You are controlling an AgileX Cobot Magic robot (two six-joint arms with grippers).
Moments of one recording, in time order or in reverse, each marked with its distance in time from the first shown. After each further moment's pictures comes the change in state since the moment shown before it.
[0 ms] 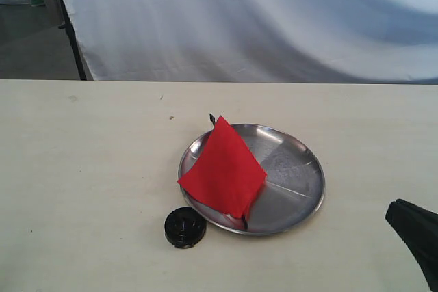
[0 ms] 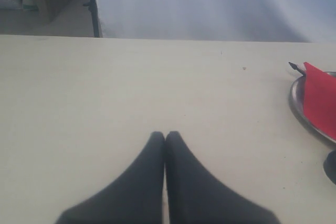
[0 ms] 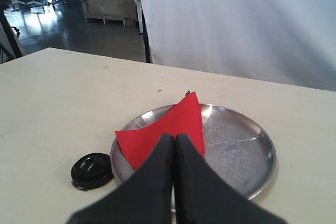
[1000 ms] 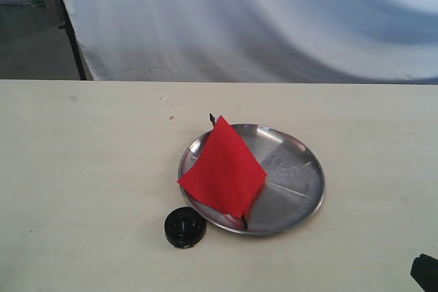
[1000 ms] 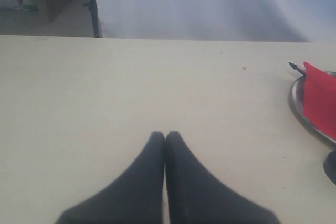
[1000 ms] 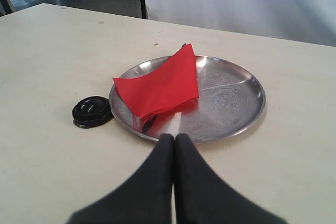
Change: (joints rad) left arm 0.000 0.000 0.000 0.000 0.000 0.000; right arm 0.000 -0.421 0.000 -0.005 0.543 -0.005
